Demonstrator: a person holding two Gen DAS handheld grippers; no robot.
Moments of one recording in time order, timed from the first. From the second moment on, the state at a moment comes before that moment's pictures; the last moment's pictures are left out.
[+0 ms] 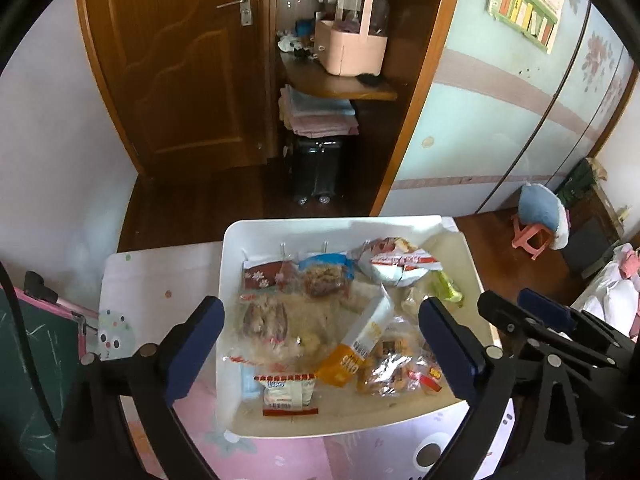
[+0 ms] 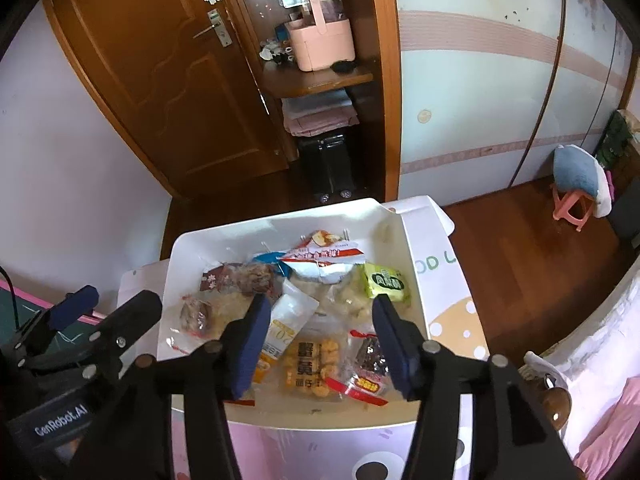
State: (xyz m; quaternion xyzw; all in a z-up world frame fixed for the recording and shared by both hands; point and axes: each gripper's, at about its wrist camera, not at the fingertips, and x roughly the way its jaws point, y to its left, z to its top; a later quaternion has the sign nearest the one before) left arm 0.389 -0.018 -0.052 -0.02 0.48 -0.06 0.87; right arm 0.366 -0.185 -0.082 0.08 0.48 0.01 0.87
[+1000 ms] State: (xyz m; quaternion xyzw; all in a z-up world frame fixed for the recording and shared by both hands) left arm 0.287 0.008 -0.048 -0.03 0.47 -0.02 0.88; right arm 0.287 -0.159 -0.087 0.04 0.49 0.03 0.87
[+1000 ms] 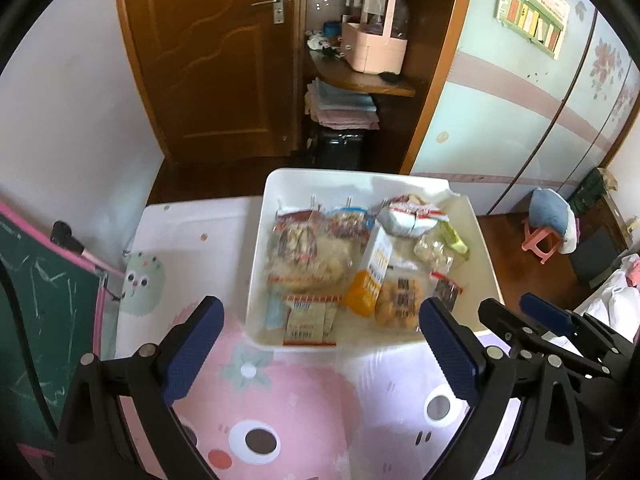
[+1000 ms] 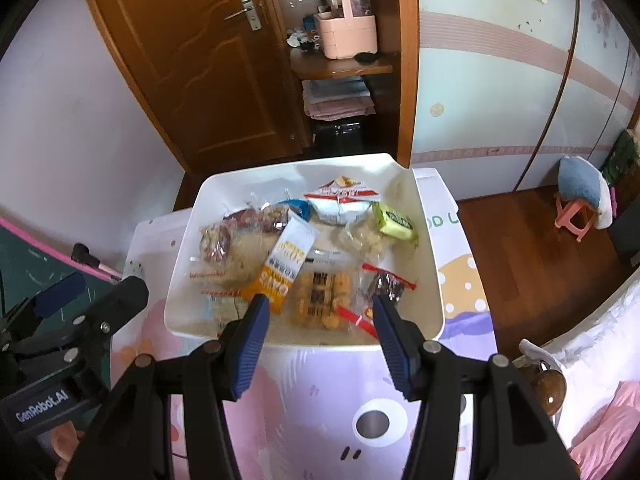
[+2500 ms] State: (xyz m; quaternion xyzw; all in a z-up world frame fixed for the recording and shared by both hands) left arm 0.044 0.016 -0.014 -0.03 0.47 0.04 0.88; right arm 0.066 -0.151 -0.049 0.02 0.48 0.08 0.88
